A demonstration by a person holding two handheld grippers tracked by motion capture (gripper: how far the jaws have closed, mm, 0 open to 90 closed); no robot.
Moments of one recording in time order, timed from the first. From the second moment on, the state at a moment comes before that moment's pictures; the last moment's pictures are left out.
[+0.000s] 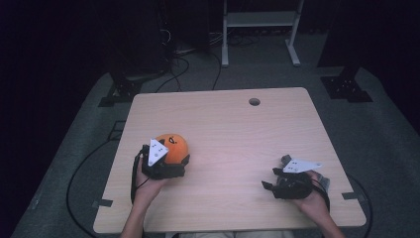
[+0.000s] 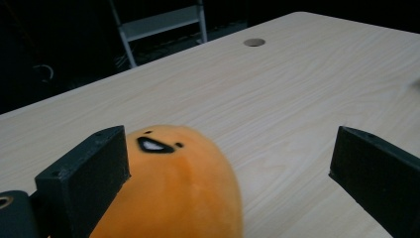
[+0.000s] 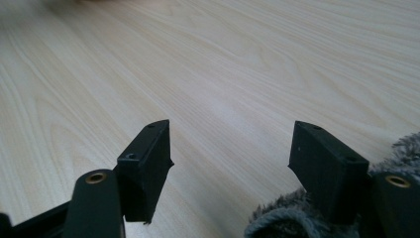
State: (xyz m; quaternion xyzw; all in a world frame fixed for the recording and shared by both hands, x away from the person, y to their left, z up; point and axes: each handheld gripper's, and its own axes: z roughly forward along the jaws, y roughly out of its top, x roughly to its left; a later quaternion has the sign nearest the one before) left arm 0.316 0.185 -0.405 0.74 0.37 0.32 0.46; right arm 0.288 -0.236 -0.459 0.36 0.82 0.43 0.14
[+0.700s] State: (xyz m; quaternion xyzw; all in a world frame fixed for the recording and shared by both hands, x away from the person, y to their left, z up) left arm 0.326 0.224 -0.415 0.72 0.43 0.34 0.43; right arm 0.286 -0.233 -0.459 0.36 0.82 0.43 0.14
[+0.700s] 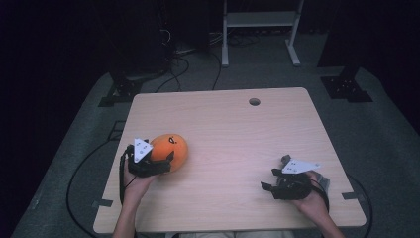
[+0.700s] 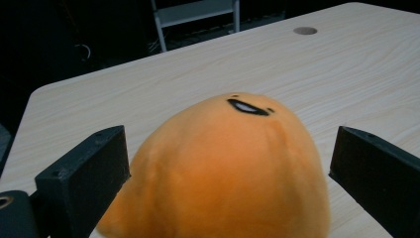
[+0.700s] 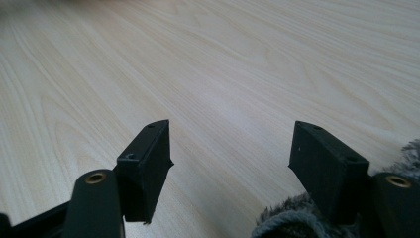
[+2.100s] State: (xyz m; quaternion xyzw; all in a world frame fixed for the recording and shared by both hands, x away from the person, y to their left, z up) left arm 0.336 0.218 -0.444 0.77 0.41 0.32 0.37; right arm 0.286 -0.231 -0.459 0.35 0.82 0.43 0.13
